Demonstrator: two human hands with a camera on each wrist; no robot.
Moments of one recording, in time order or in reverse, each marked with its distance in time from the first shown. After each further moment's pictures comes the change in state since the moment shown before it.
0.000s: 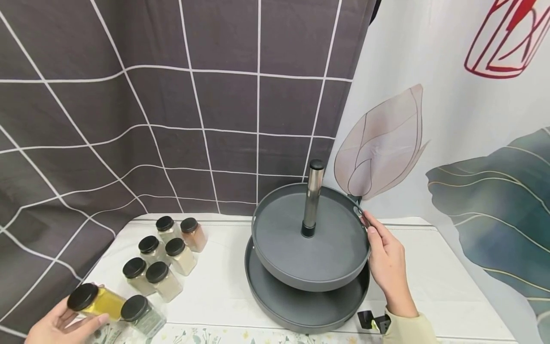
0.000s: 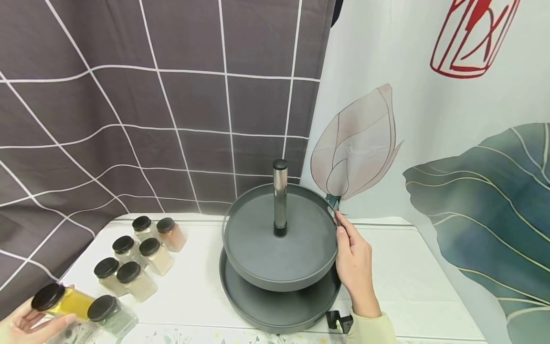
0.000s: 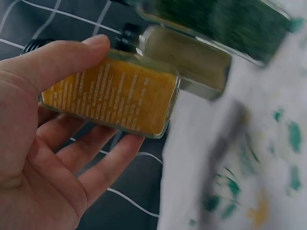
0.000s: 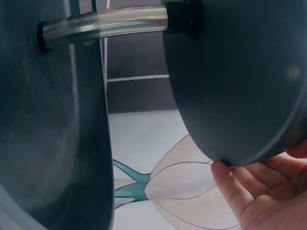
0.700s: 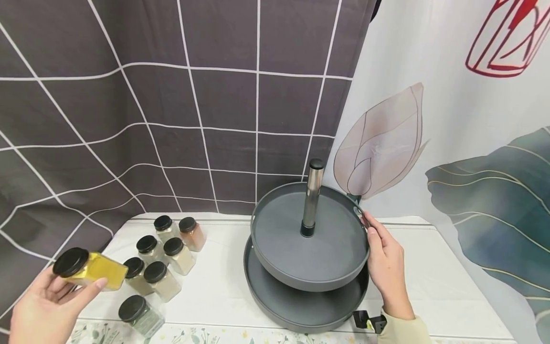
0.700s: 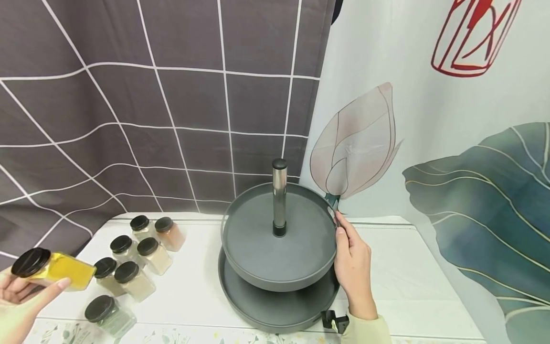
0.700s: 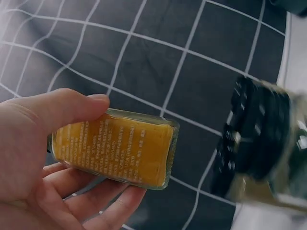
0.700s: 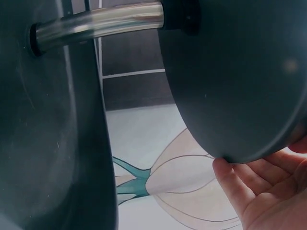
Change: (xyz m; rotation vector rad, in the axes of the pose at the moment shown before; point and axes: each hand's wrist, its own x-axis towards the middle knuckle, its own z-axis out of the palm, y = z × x) left_hand 0.006 0.084 0.019 -0.212 0.145 0.069; right_hand -0.003 -0.002 0.004 0.017 0.049 0.032
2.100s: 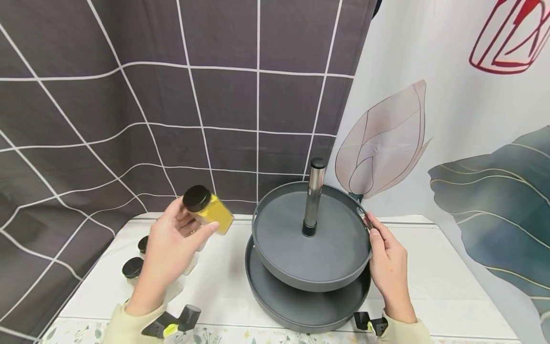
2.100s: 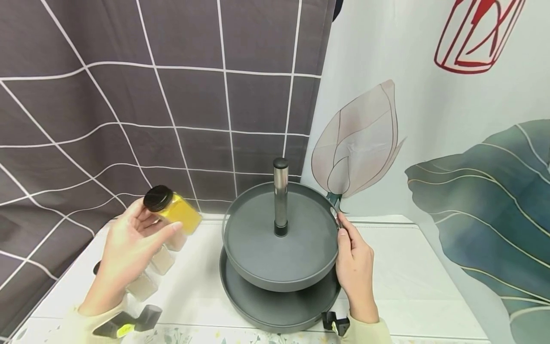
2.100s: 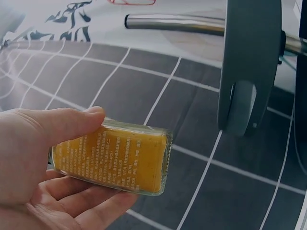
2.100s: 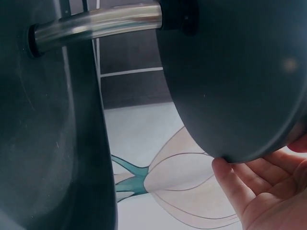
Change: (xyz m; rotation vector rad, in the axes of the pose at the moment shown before) left_hand 0.007 0.094 0.171 0.134 -0.284 0.346; right_hand -0.005 0.000 0.000 0.023 0.039 -0.027
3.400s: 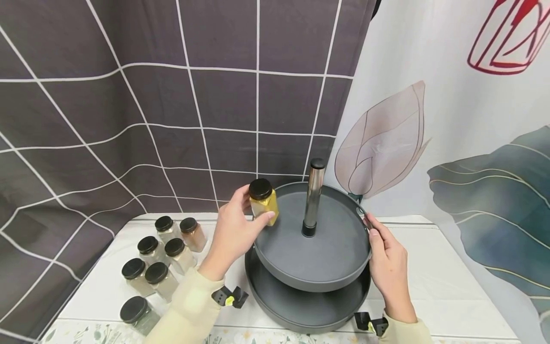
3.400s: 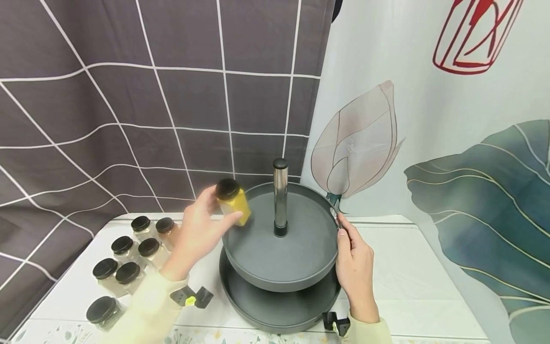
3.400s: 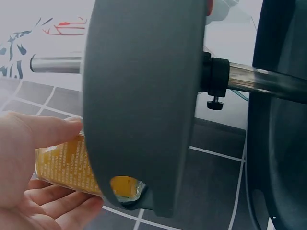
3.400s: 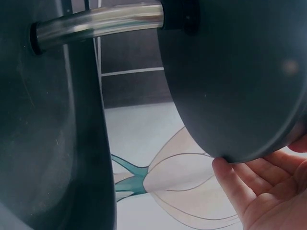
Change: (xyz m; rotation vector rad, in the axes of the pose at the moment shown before) left_hand 0.029 -0.002 0.095 0.119 -0.054 0.087; right_hand 0.000 0.001 0.000 -0.006 0.001 -0.020
